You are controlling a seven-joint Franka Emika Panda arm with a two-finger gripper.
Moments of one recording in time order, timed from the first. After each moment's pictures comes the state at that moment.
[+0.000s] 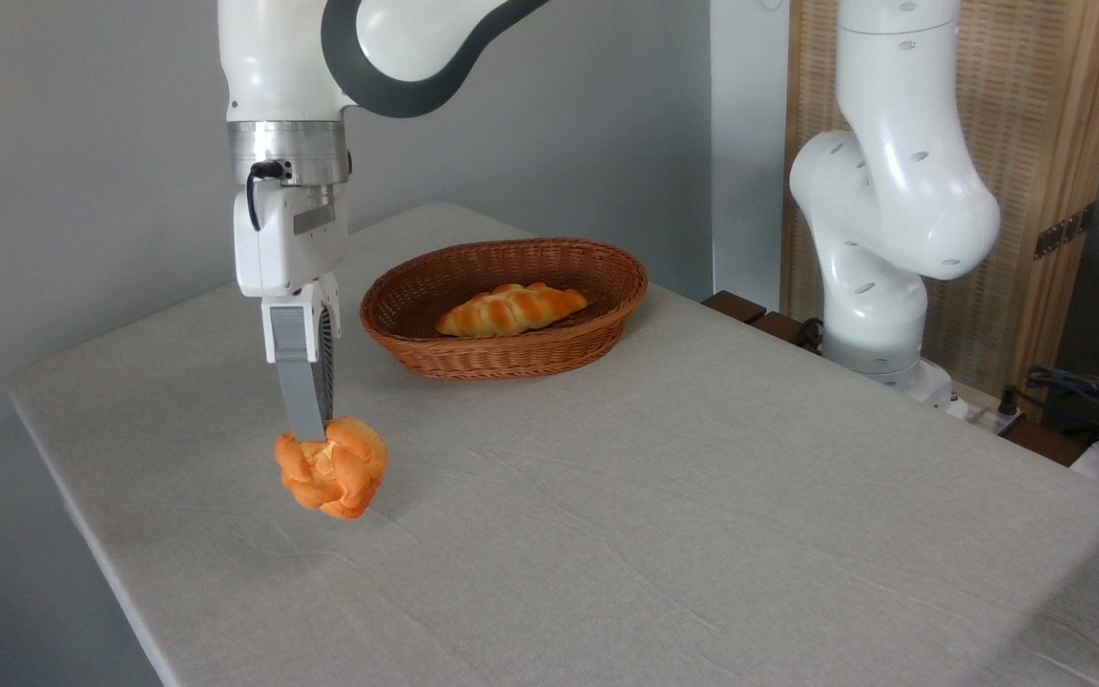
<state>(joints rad) -0.27 0.06 -0.05 -1.86 0.33 2.12 0.97</state>
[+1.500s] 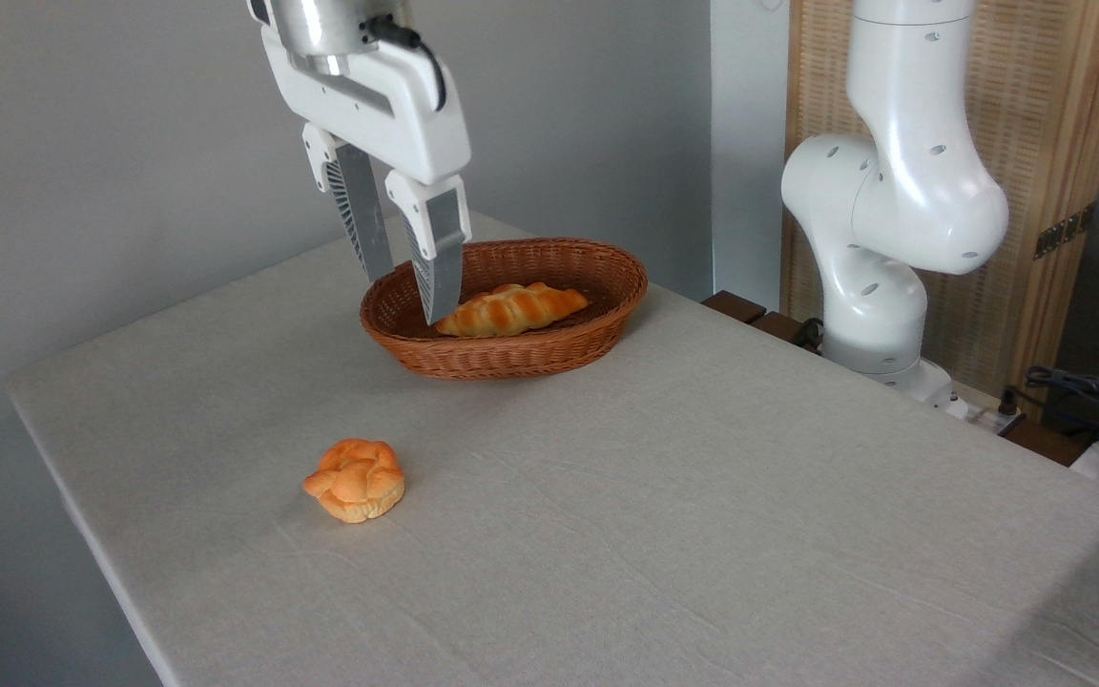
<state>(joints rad) -0.09 -0.03 -0.02 -1.60 -0.10 1.57 0.65</state>
